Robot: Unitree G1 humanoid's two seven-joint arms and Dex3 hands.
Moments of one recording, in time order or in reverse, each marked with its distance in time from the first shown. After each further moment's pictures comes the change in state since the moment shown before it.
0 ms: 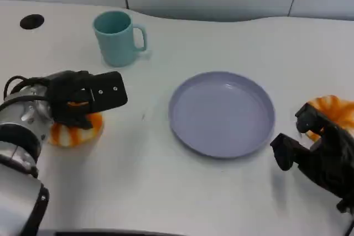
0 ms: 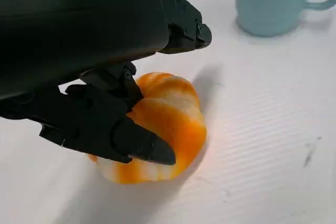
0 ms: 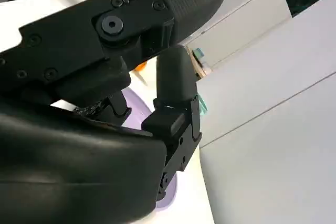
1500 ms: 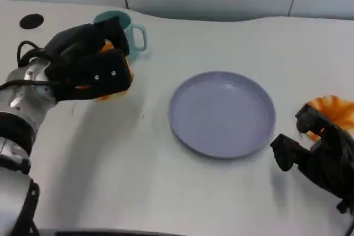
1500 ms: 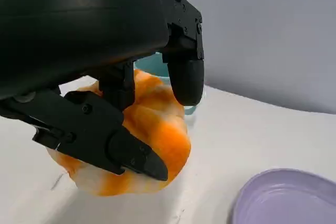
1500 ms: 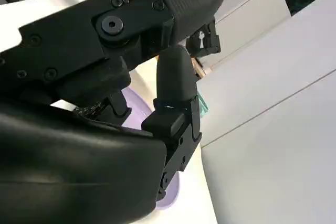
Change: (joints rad) left arm -0.006 0.016 0.071 -0.163 -0.086 -0.373 0.100; right arm 0.000 0.001 -0.002 0.001 0.003 0.015 -0.003
